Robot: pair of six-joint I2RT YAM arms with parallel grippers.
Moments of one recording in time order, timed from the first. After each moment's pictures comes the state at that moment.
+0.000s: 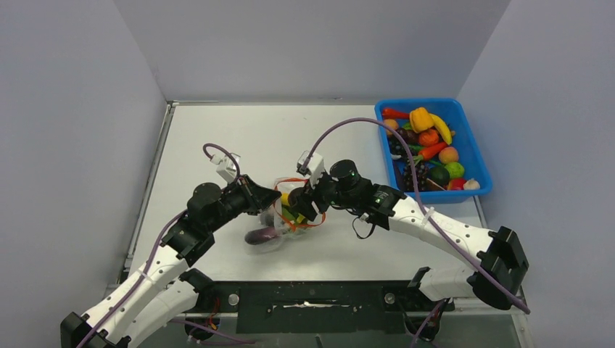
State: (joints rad) left arm -0.59 0.73 0.57 -0.03 0.18 -0.81; right arm 0.88 1.28 0.98 -0.18 -0.22 -0.03
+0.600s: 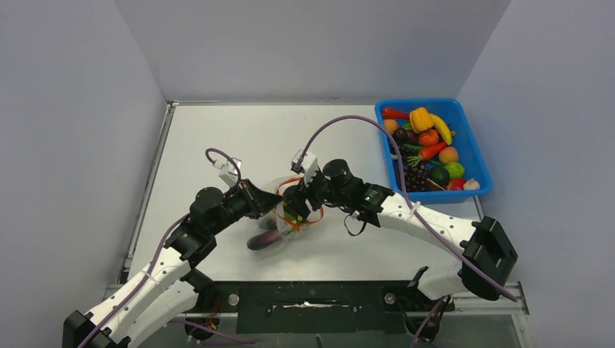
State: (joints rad) left arm -0.59 0.73 0.50 0.03 0.20 -0.84; right arm 0.88 1.37 0.98 -0.09 -0.18 -0.04
